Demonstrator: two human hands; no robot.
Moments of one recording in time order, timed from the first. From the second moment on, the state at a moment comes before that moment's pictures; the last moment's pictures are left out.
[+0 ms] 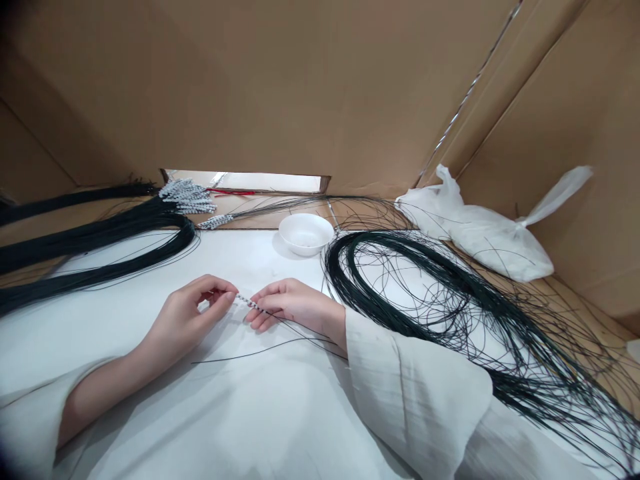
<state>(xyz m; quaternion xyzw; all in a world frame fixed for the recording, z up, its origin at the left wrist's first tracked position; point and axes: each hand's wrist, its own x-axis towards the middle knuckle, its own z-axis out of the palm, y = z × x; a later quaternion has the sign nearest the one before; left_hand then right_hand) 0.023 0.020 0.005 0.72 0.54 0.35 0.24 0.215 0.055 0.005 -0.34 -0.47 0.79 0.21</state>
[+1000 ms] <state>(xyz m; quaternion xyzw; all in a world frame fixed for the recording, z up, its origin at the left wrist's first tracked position) 0.022 0.019 0.004 0.75 0.52 0.35 0.21 0.216 0.055 0.004 -0.33 -0.48 0.78 0.23</state>
